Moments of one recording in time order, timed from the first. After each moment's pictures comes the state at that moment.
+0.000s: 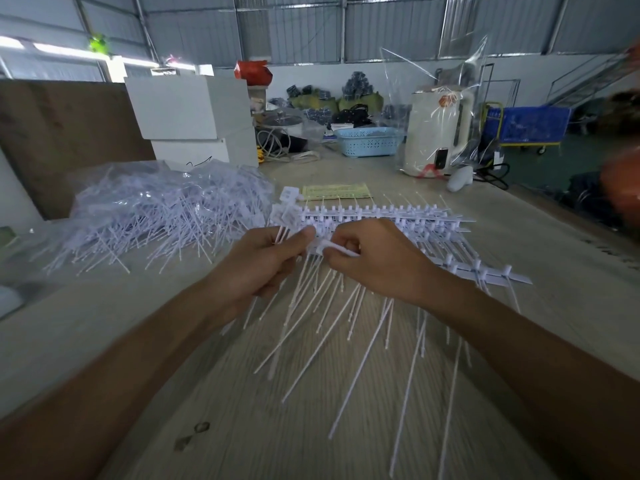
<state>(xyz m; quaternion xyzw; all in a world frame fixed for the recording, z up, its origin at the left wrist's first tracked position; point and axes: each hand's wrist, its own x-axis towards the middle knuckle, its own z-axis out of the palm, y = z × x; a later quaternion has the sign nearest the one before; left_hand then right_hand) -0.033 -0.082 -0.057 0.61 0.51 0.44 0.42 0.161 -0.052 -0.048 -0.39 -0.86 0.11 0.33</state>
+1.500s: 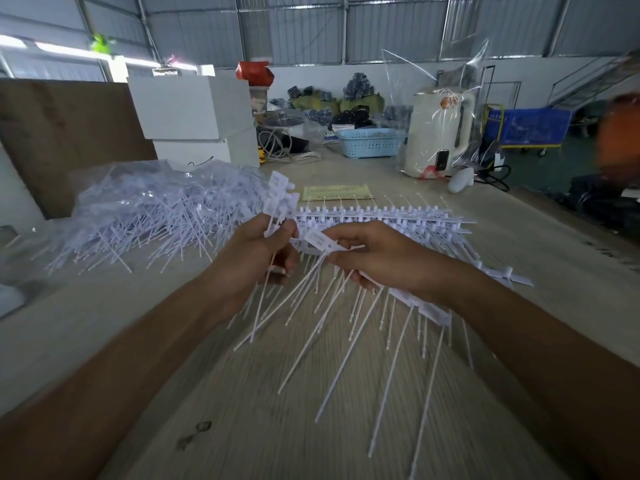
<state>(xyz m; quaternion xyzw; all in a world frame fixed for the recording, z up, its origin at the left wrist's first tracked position) -0.043 -0.072 -0.061 0.57 0.49 0.51 0.42 0.169 -0.047 -0.048 -0.36 -0.79 0.40 0.29</state>
